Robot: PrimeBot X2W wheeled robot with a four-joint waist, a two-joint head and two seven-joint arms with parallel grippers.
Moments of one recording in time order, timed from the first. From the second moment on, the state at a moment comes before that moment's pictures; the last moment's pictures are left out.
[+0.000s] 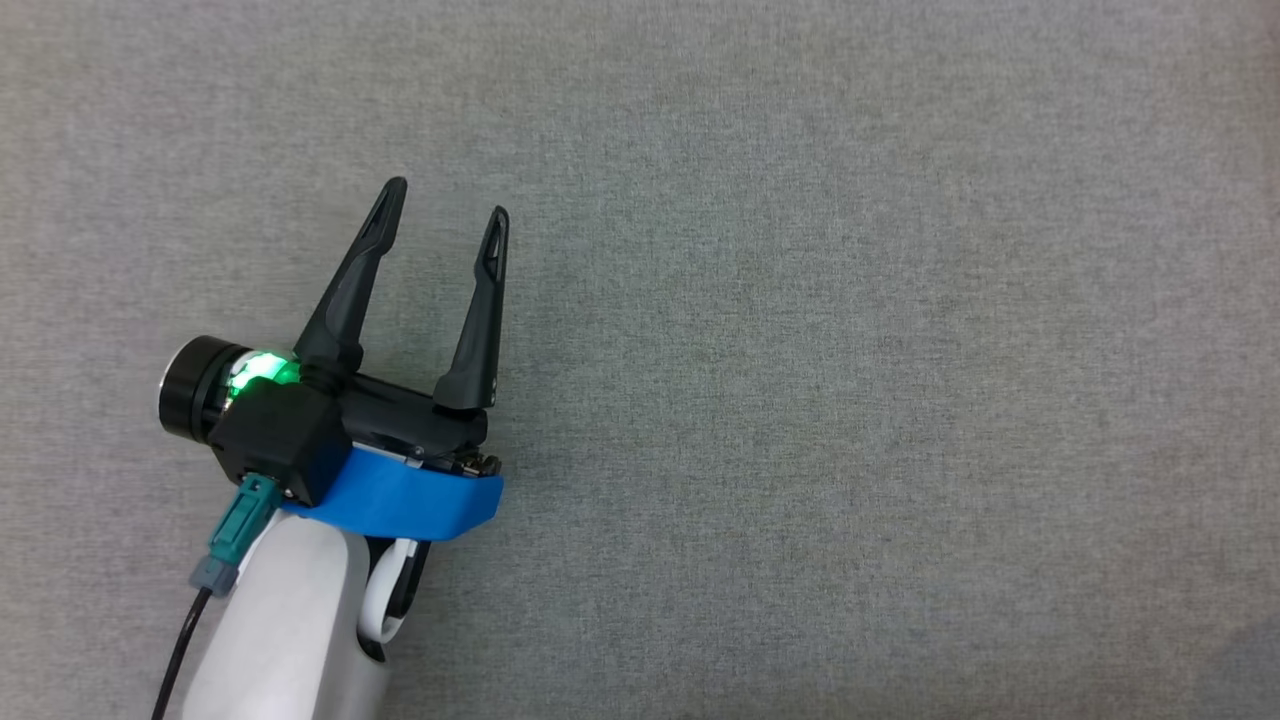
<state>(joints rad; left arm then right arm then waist) -0.37 0.14 -0.26 0.05 -0.18 -0.12 -0.25 -1.00 -0.87 0.19 0.78 -0.08 0.13 0.16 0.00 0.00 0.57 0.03</state>
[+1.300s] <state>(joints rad) 0.02 0.12 -0.10 0.24 -0.31 -0.07 -0.26 -0.06 -0.08 -0.14 0.09 0.05 0.13 -0.02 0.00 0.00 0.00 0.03</state>
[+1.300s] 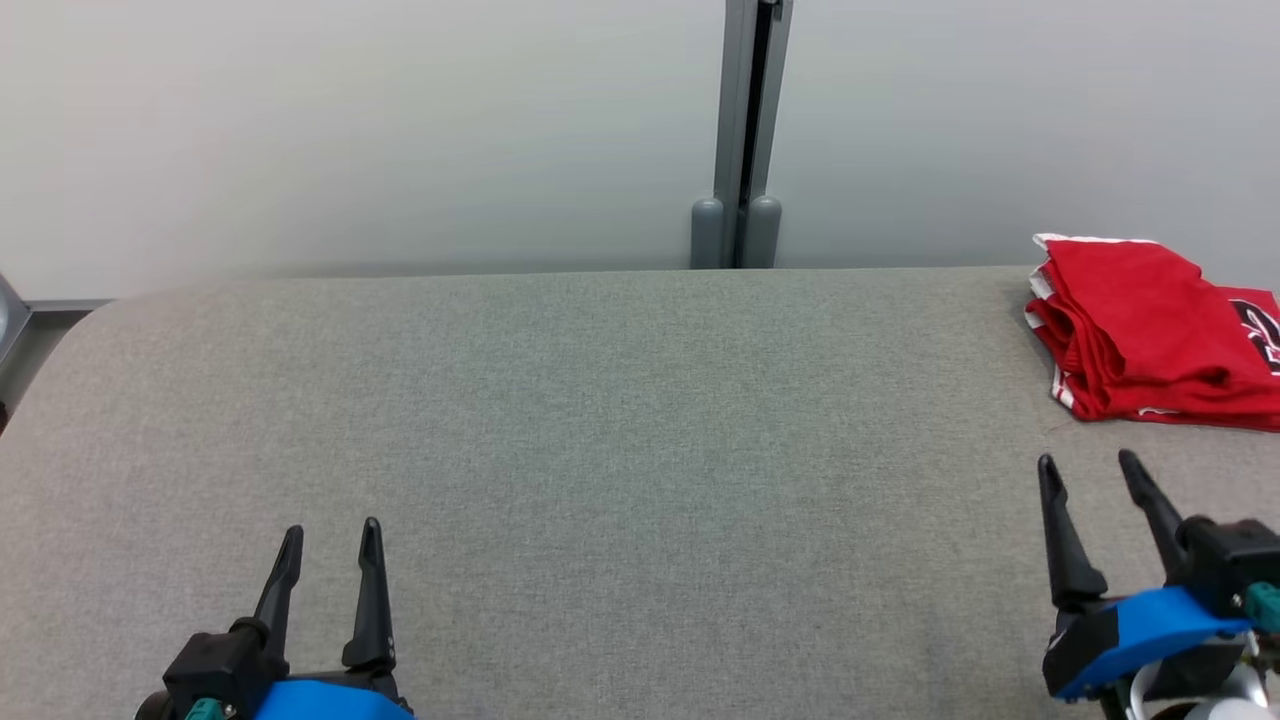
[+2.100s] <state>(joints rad) 0.04 0.12 -0.09 0.30 -0.29 -0.07 -0.26 0.01 -0.05 -0.12 0.10 0.08 0.13 -0.02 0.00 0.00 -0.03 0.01</state>
